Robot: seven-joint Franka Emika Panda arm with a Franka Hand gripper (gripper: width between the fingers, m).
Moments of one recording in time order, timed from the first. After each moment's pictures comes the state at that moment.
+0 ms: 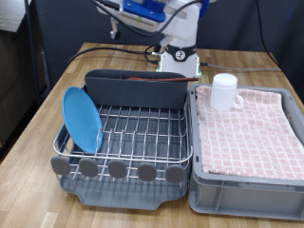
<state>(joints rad) 0.30 -0.13 -0.36 -2.18 -0.46 2.10 0.70</state>
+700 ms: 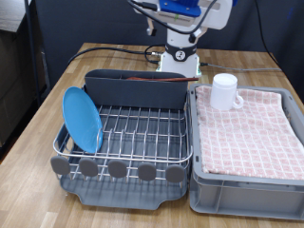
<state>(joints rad) 0.35 -0.19 -0.28 -2.20 -0.31 1.92 0.73</state>
